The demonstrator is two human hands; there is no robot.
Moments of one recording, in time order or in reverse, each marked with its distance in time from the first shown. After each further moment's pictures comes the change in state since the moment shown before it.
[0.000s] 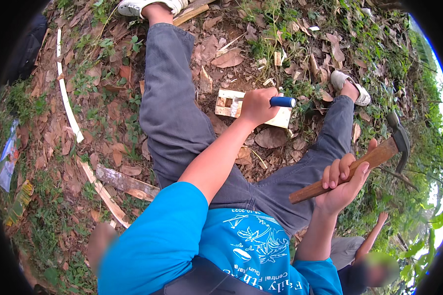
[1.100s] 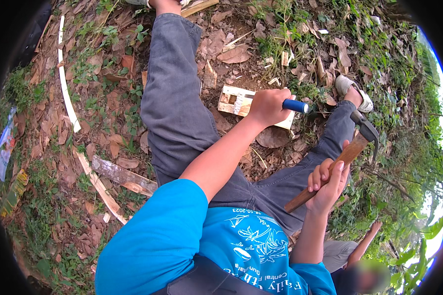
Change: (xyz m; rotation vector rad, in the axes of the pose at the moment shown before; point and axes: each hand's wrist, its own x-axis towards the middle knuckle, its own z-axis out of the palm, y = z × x) left_hand 0.004 0.012 0.006 0.014 0.023 0.091; right_hand -0.011 0.026 -0.020 -0.141 0.003 0.233
